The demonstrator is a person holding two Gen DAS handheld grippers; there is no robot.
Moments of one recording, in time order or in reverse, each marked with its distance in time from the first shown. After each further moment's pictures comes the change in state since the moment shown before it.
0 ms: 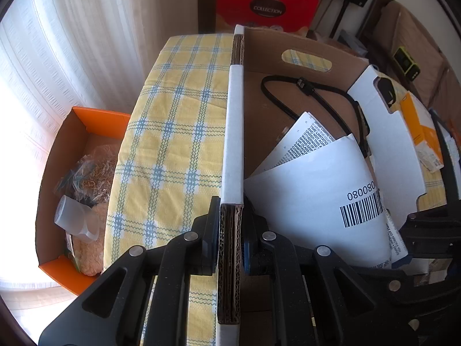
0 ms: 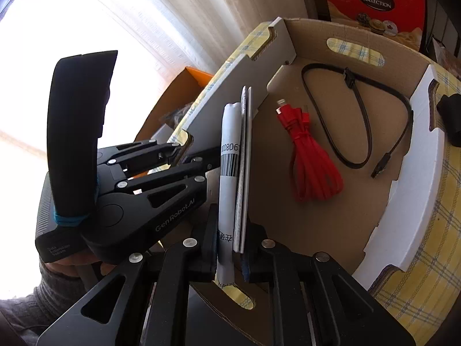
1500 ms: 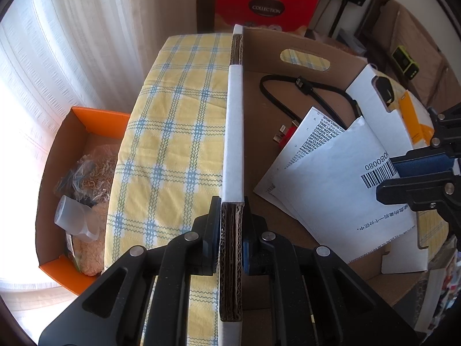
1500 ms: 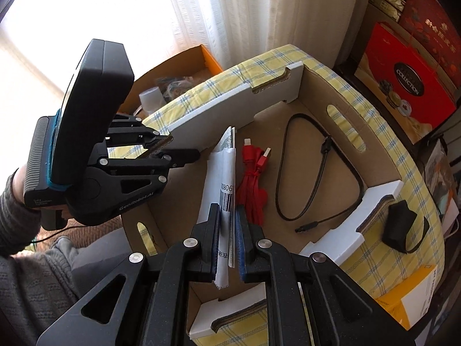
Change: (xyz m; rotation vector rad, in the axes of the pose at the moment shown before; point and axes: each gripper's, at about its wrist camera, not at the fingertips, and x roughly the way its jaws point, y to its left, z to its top) left arm -0.002 0.004 0.001 0.006 0.006 -0.006; right arm -0.039 -0.003 0.026 -0.457 0.125 -0.176
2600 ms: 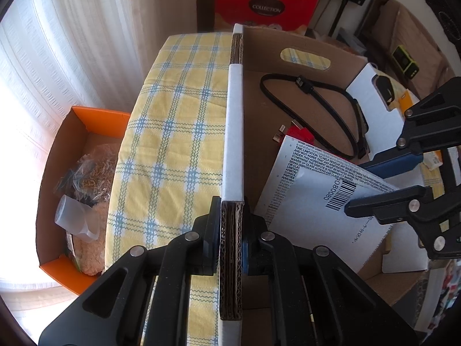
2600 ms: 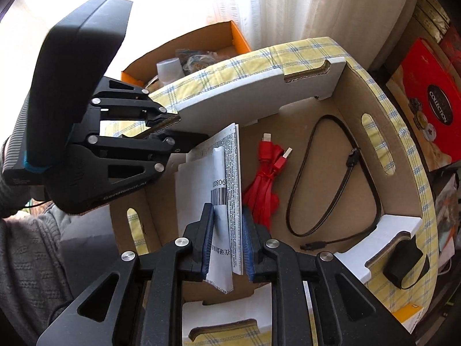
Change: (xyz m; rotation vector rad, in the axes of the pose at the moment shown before) left arm 0.001 0.001 0.000 0.004 0.002 -0.002; right arm 0.033 -0.004 0.009 -0.142 0.109 0.040
